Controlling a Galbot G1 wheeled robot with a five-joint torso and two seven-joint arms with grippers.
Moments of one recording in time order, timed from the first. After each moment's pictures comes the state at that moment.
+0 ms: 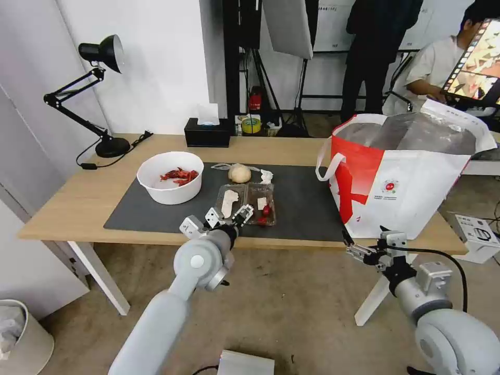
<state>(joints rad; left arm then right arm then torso) 0.90 -1.34 -0.08 -1.90 -1.45 0.17 -0.85 -1.55 1.11 0.68 2.26 0.41 -0.44 0.07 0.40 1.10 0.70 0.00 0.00</state>
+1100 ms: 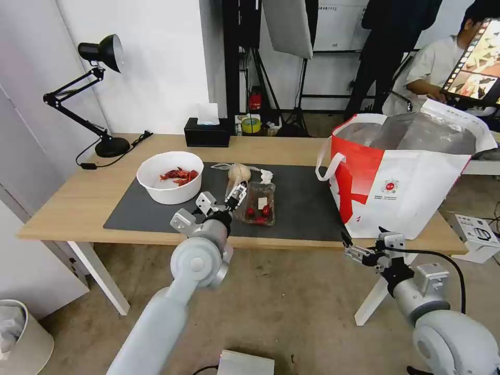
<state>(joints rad) 0.91 -1.32 -0.08 -2.00 -1.37 0.06 -0.72 -1.56 1.12 0.68 2.27 0.40 -0.44 0.07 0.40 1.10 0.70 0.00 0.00</state>
